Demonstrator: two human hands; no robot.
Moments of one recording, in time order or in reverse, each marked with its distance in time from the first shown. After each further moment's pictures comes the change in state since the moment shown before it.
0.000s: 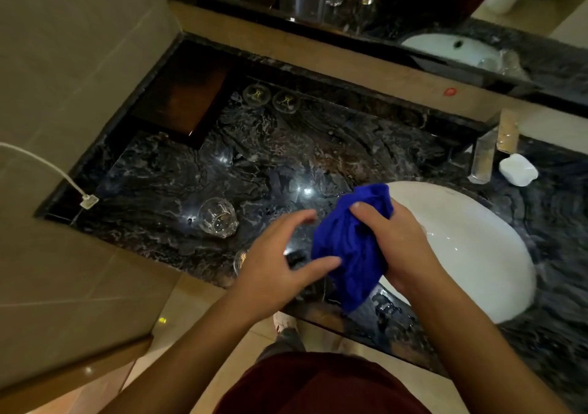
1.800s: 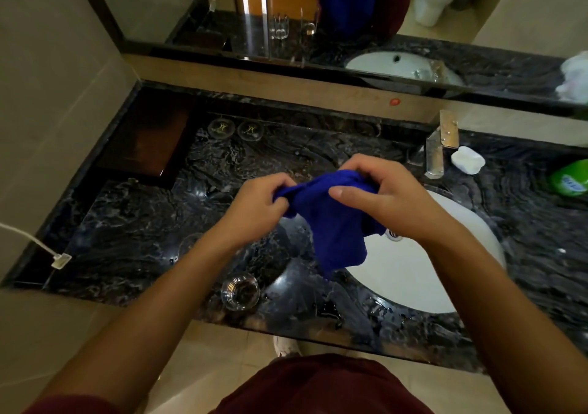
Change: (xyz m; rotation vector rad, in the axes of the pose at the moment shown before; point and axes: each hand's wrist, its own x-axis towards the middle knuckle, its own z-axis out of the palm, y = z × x) left_hand 0.120 0.010 -0.030 0.133 -0.117 0.153; right_hand 0.004 -0.079 -0.030 -0.663 -0.199 -0.466
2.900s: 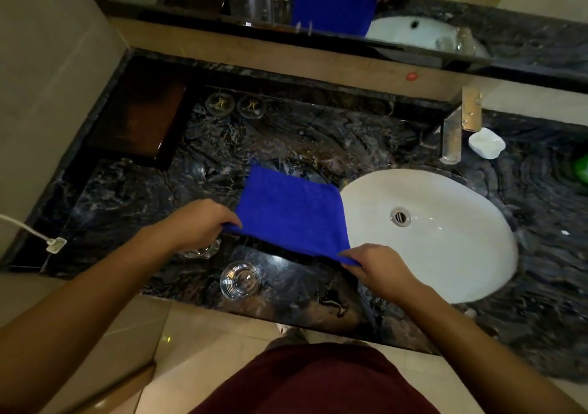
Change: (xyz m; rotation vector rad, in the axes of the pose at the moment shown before) left_hand -0.021 -0.124 -0.047 0.754 -0.566 -0.143; right_hand -0.052 0.176 0.080 -0.671 -0.316 0.199
